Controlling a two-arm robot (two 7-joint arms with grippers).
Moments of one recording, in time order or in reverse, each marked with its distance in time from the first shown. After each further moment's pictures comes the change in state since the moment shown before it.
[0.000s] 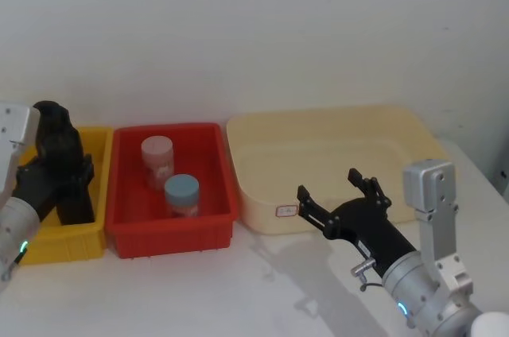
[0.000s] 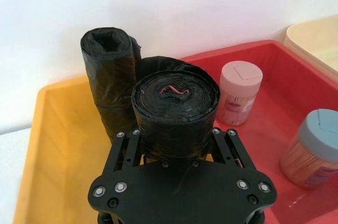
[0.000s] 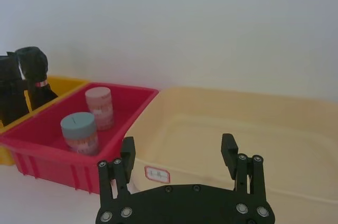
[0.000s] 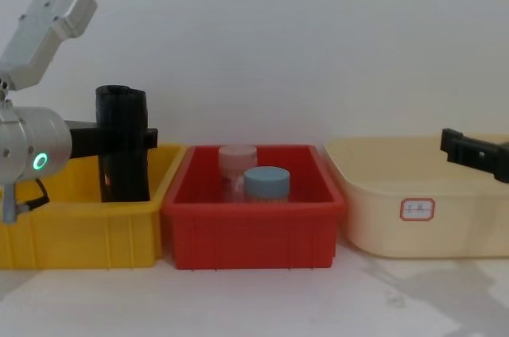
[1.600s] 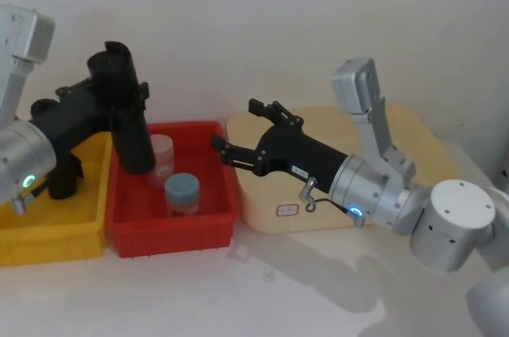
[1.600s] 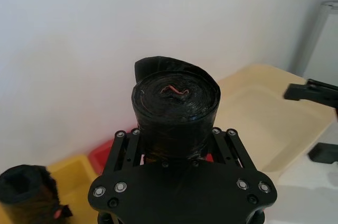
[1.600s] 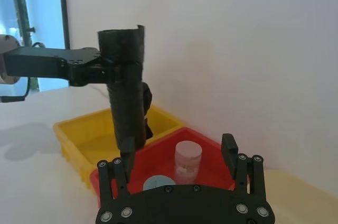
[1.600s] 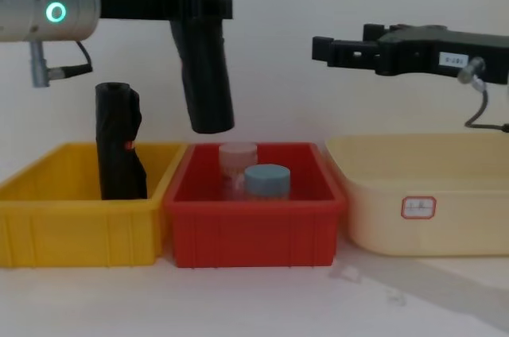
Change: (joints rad) left arm -0.096 0.040 0.005 -0.180 -0.118 0.081 -0.260; right arm 0.438 0.037 -0.150 0.242 0.118 0.047 0.440
